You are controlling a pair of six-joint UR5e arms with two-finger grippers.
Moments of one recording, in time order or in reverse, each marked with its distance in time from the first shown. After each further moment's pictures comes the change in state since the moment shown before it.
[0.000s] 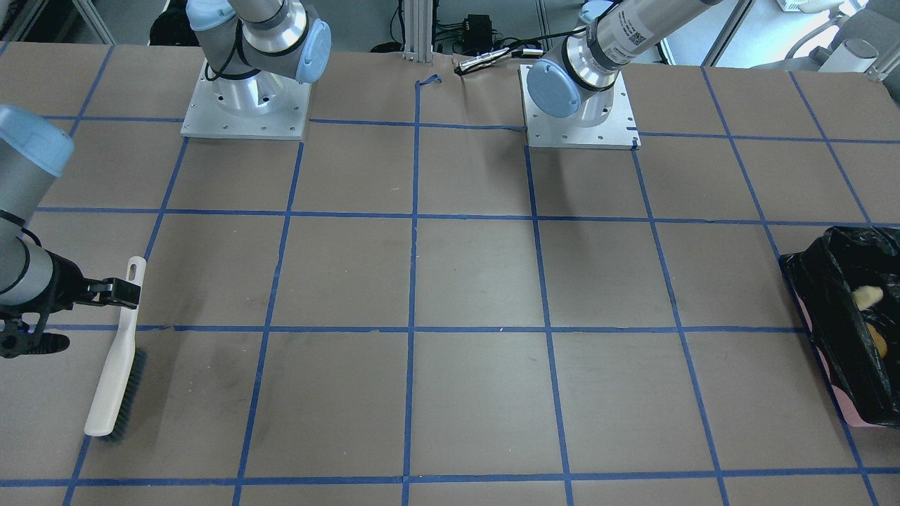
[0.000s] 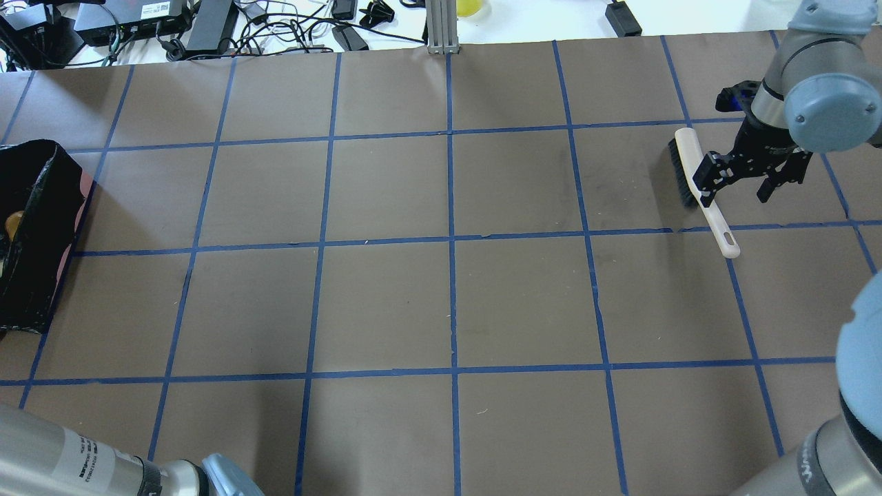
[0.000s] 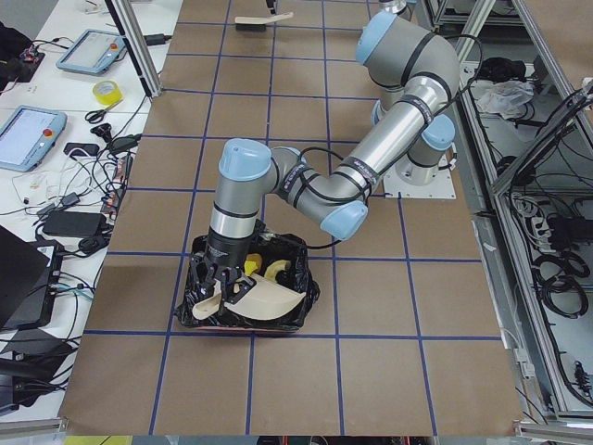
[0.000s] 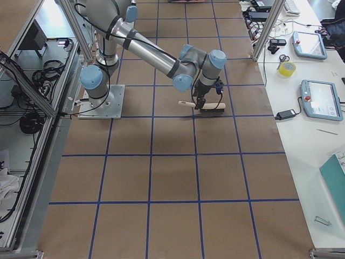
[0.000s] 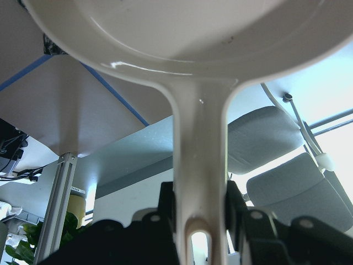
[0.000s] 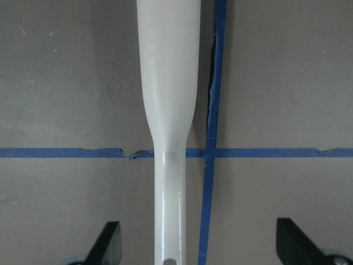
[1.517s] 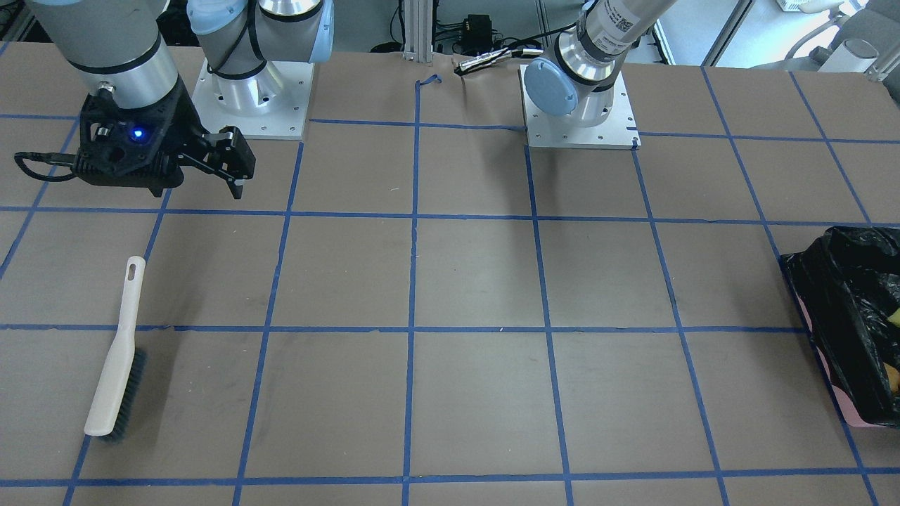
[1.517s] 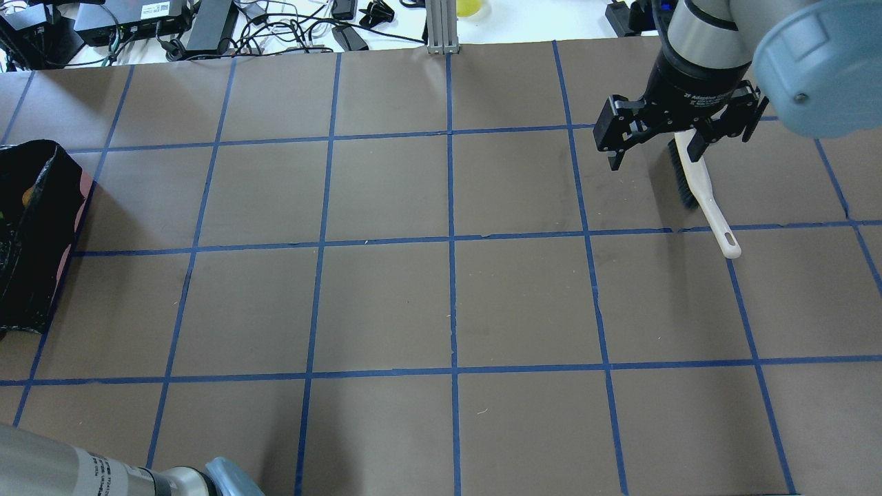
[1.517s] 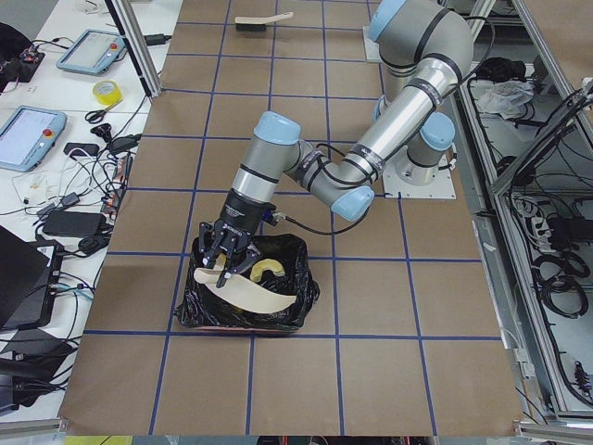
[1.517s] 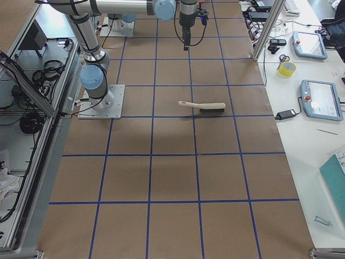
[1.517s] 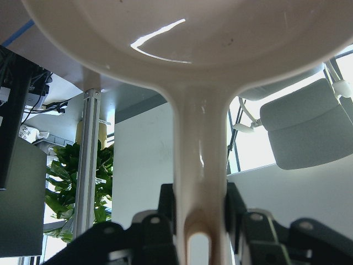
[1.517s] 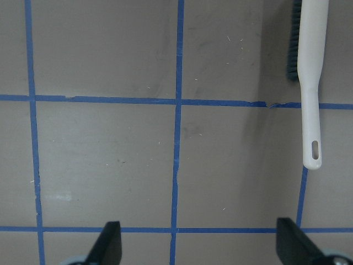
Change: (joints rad) left arm -0.035 0.114 -0.267 0.425 -0.001 0.063; right arm 0.354 -0.313 -0.080 0.257 0.057 0.315
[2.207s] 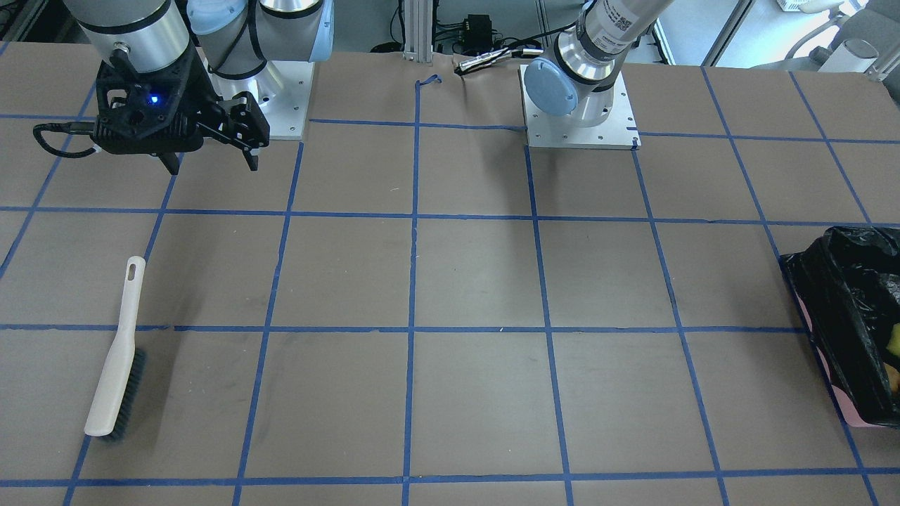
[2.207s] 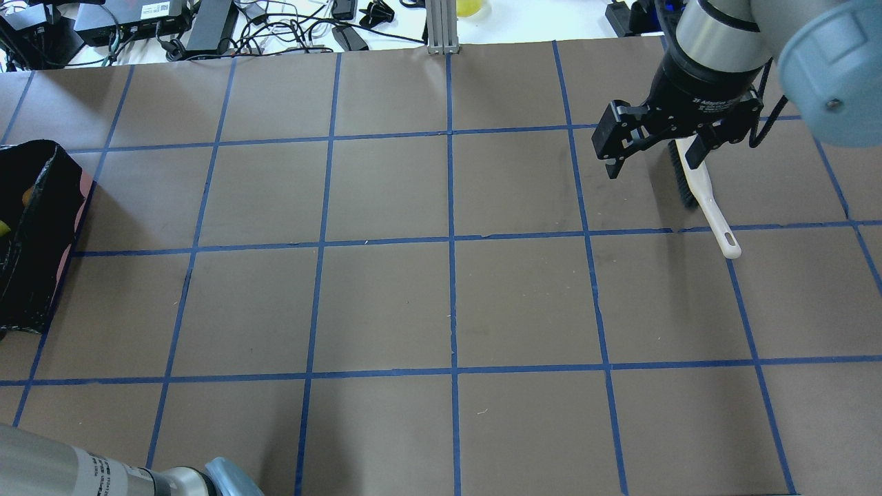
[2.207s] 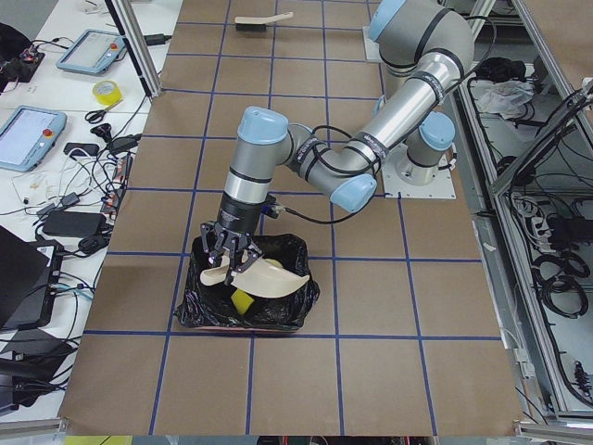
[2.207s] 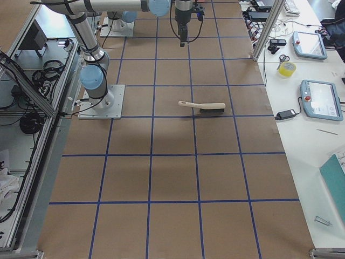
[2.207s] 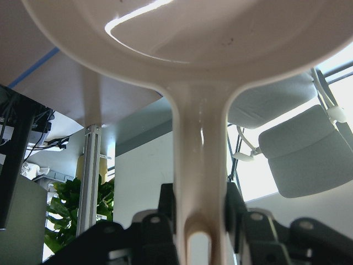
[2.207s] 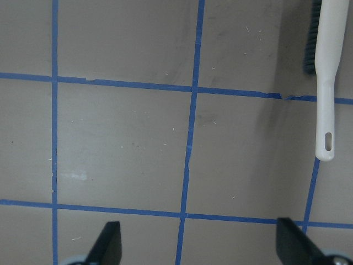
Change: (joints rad) left arm 0.000 -0.005 0.183 -0.484 0.004 -0.110; right arm -0.003 -0.036 0.004 0.050 0.041 -0.053
